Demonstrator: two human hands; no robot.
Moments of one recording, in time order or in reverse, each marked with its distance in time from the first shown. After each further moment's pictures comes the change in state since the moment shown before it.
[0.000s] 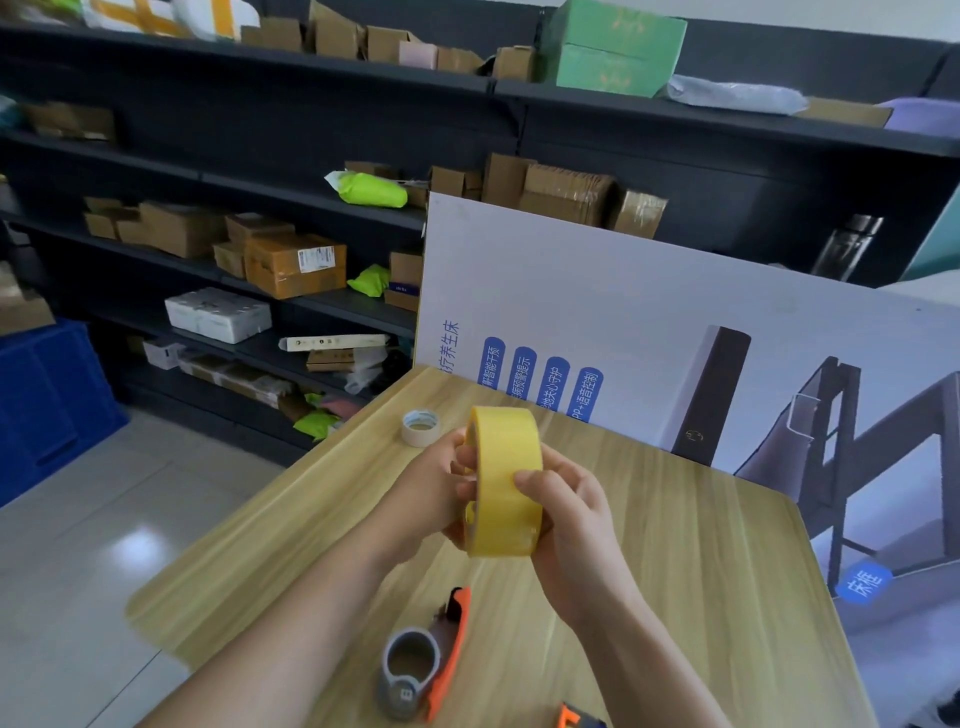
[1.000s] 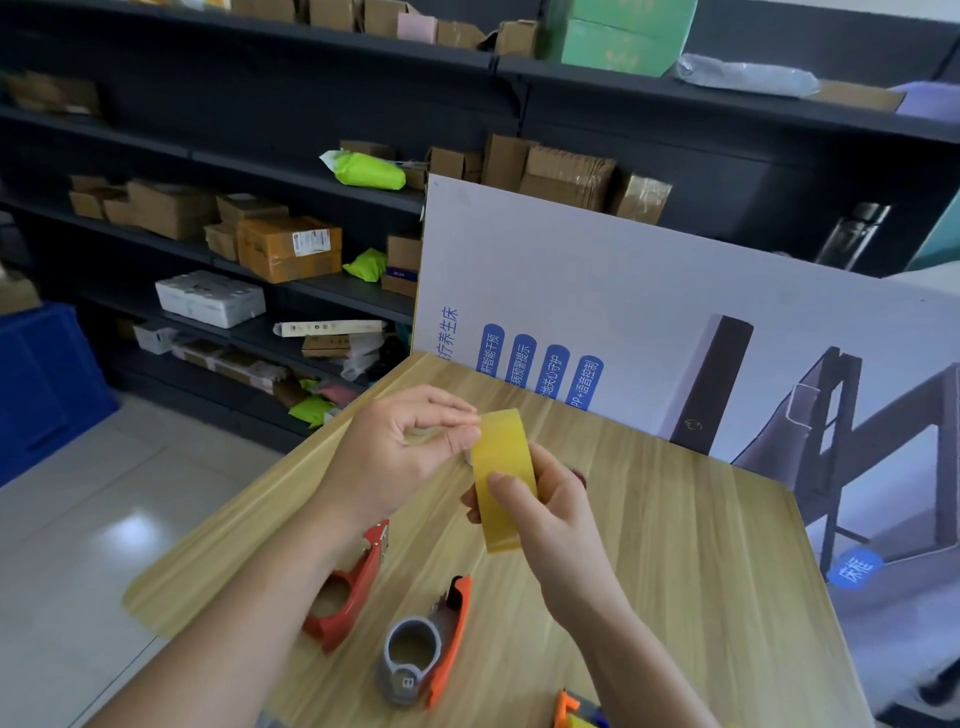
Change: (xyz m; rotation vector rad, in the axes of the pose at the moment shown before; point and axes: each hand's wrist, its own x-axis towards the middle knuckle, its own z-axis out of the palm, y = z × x) left_hand -0.029 0.021 -0.034 0.245 0.260 0.579; right_hand 0.000 0.016 0.004 -0.260 0.039 -0.018
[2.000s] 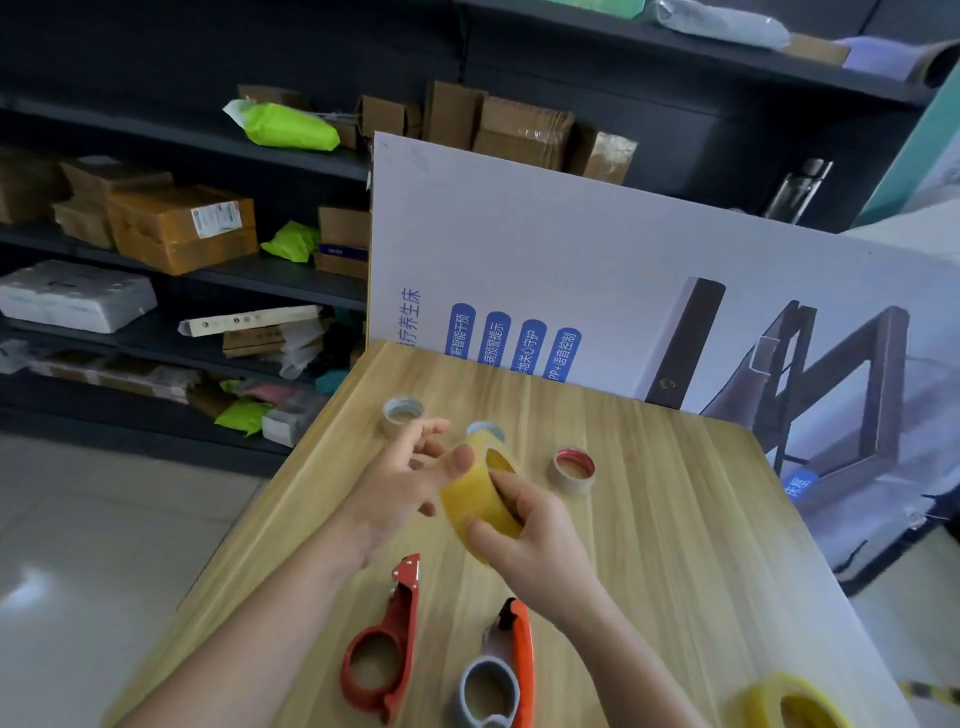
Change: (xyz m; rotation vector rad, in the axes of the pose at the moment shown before) left_hand 0.050 -0.127 -0.053 -0.423 -0.395 -0.582; right_hand 0.080 0.058 0.090 -0.574 0.166 0.051
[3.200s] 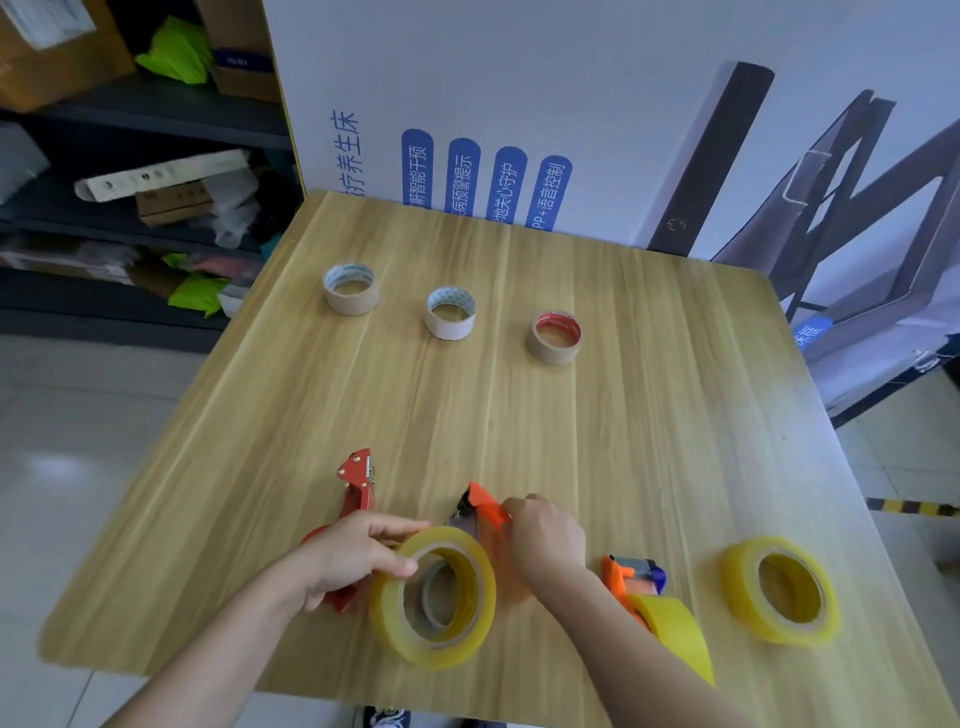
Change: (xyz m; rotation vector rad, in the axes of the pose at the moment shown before) left_hand 0.000 -0.170 0.025 0.215 -0.388 -0.701; right_hand -0.028 0.207 0.022 -0.799 -0.340 0.607
